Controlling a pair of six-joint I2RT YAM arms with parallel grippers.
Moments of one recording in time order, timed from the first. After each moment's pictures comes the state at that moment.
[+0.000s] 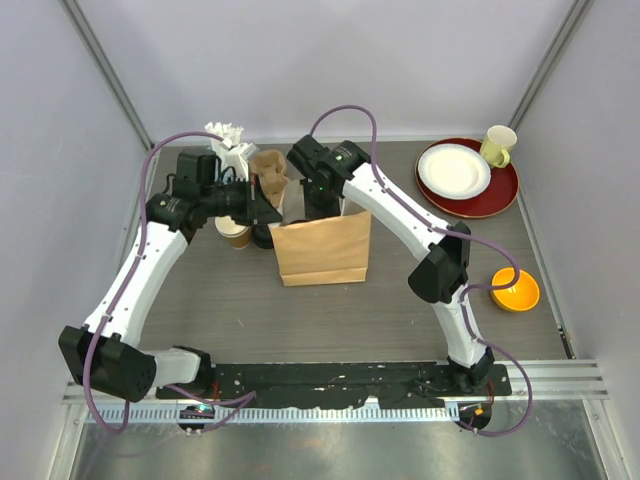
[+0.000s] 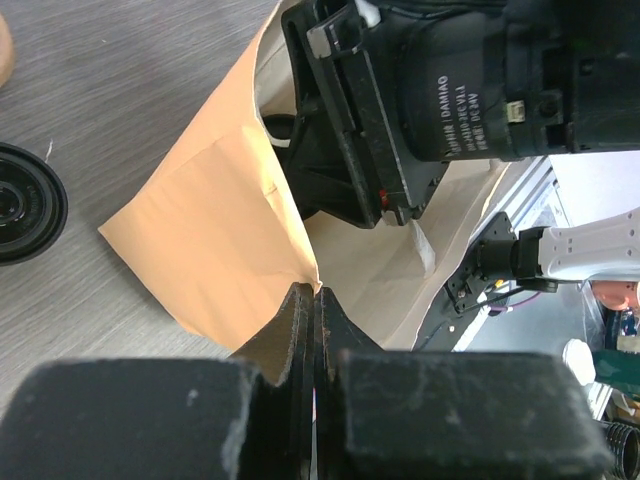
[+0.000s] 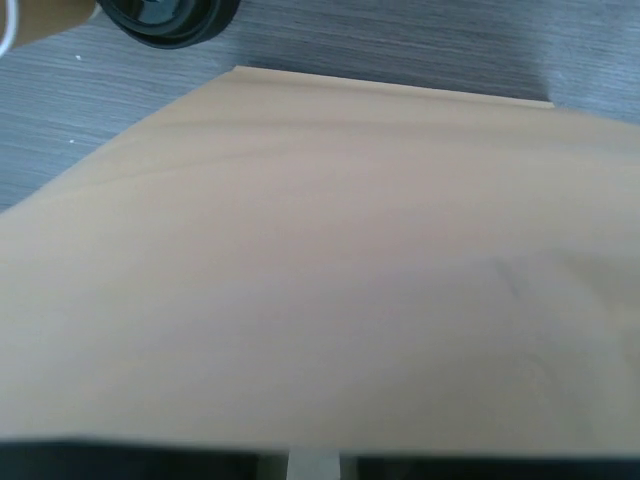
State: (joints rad) left arm -0.28 1.28 1.31 -0.68 0.65 -0.26; right arm 0.80 2.16 2.32 -1.37 0.07 0.67
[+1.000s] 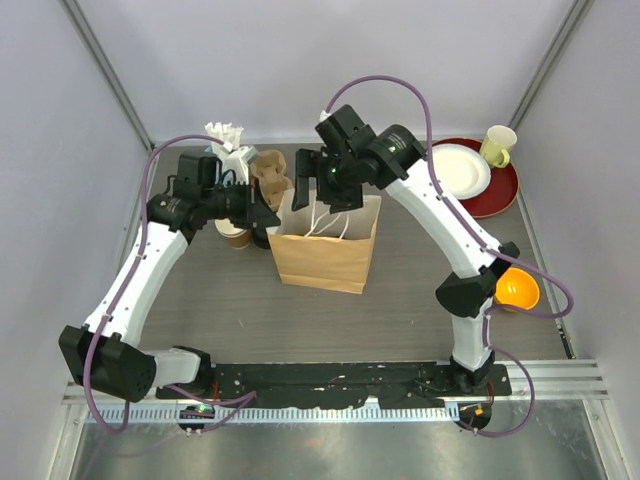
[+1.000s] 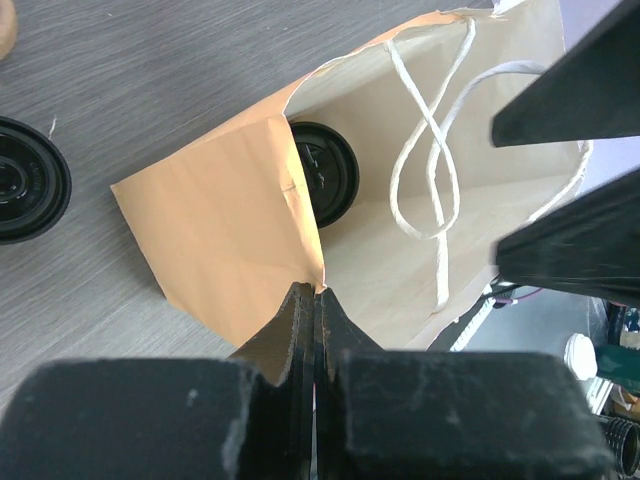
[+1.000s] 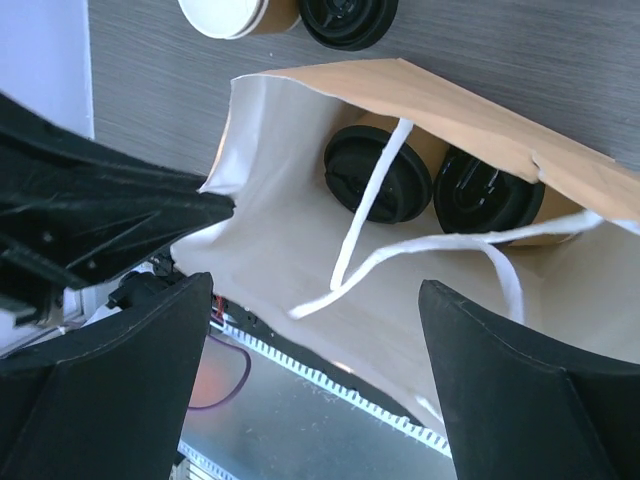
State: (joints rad) left arm -0.27 1.28 1.30 -0.72 0.64 -0.25; right arm 0.79 1.96 2.41 -1.36 -0.06 0.67
